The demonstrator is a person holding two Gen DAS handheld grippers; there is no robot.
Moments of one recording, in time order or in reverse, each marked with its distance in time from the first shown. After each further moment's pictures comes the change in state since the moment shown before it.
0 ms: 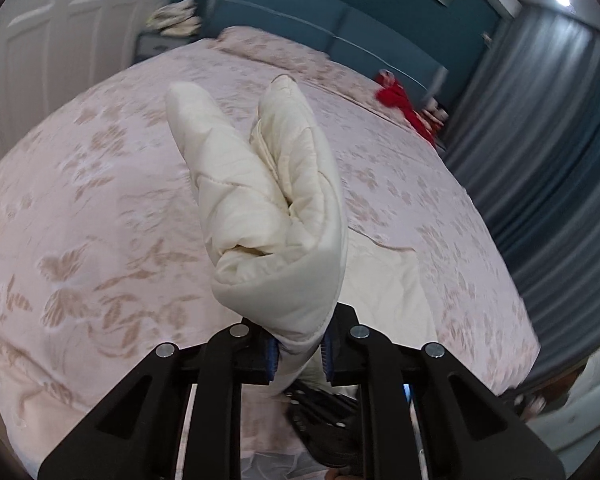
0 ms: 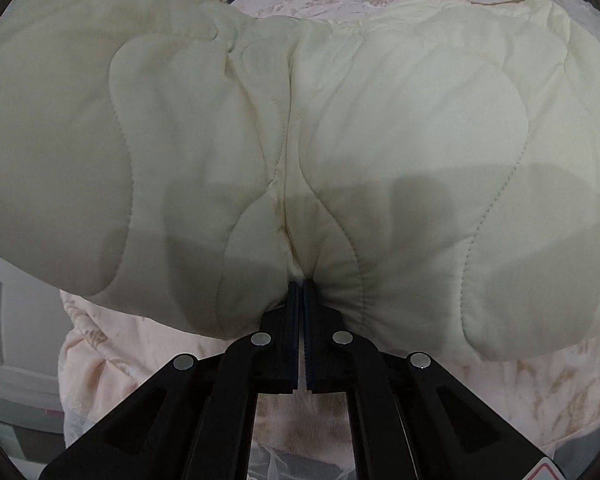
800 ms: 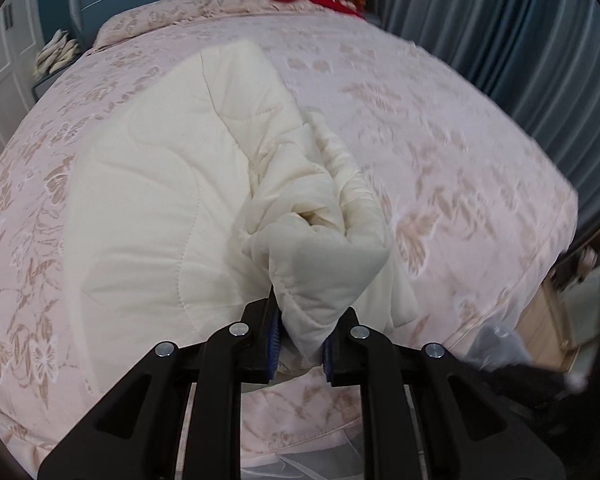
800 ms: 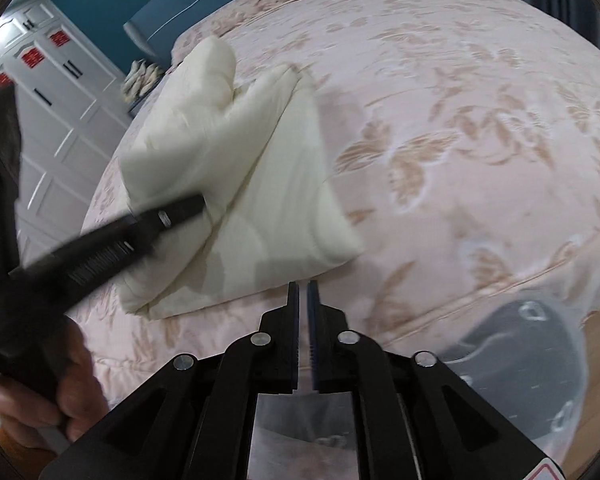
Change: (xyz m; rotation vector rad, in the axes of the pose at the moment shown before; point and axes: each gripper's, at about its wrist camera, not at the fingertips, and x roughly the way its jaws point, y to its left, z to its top) left arm 0.151 -0.174 -0.104 0.436 0.280 0.041; right arm -0.169 -0.154 -0.041 0.211 -0.197 -0.134
